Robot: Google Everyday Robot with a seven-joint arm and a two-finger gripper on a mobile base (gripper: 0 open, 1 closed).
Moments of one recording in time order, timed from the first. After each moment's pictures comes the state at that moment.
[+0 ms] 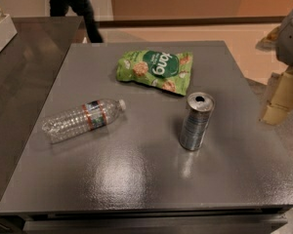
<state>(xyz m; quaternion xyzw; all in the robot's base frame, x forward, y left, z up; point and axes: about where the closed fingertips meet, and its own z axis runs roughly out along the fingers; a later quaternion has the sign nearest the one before) 0.438 -0.217 0.976 -0.60 0.78 -0.03 0.16</state>
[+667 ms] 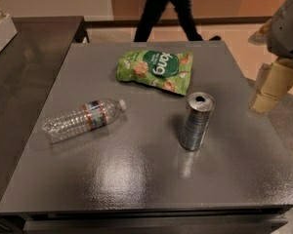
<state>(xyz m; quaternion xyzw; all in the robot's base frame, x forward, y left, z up) 0.462 -0.212 0.977 -0.60 0.78 -0.02 0.18</state>
